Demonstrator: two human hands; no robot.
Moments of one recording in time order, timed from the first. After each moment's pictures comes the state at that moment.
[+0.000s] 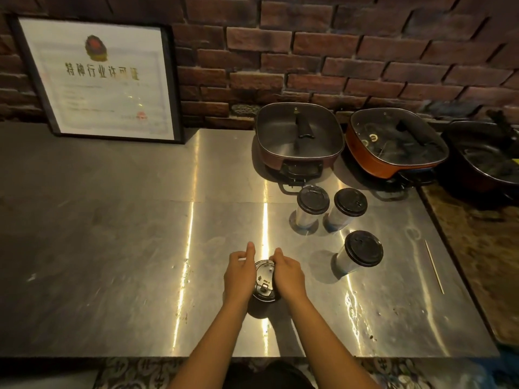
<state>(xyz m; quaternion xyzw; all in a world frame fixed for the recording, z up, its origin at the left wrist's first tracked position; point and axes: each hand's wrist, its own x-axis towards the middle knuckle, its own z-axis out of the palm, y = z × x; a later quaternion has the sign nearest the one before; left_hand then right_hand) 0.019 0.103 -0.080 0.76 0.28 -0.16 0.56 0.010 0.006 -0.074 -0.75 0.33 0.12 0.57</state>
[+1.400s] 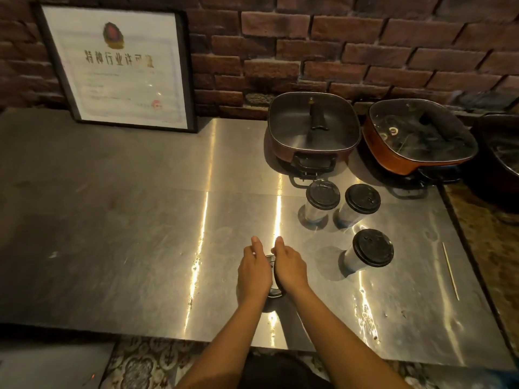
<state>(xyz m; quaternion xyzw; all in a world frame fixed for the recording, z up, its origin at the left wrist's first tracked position) 0.011 0.072 -0.095 0.78 0.30 -0.12 0.53 0.022 -0.001 -0.087 -0.80 0.27 0.17 0.51</state>
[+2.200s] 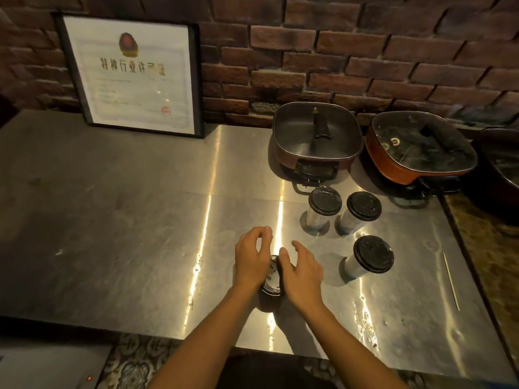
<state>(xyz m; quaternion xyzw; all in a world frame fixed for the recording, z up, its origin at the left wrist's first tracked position) 0.026 0.087 -0.068 0.82 0.12 0.01 0.55 -0.005 -0.020 -0.090 -0.89 0.17 0.05 0.43</state>
